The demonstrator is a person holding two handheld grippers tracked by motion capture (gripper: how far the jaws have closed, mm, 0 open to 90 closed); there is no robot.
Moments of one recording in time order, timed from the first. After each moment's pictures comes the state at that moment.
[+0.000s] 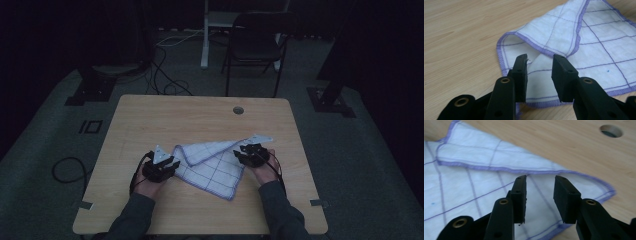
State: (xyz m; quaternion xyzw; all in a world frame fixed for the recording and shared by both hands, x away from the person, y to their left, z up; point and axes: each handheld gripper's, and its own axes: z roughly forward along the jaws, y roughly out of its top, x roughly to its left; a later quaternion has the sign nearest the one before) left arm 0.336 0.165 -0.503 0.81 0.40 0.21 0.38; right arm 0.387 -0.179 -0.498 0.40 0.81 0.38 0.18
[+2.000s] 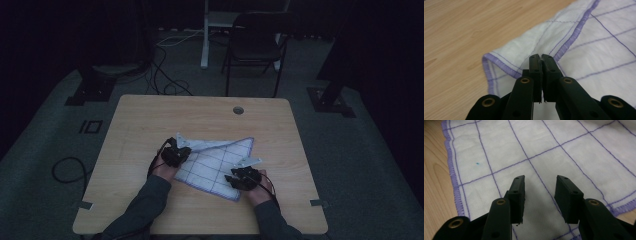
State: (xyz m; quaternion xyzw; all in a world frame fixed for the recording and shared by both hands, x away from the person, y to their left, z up) left arm 0.393 0.120 -0.506 0.83 0.38 0.22 0.33; right arm 0.336 -0.158 -0.539 0.36 0.85 0.36 0.13
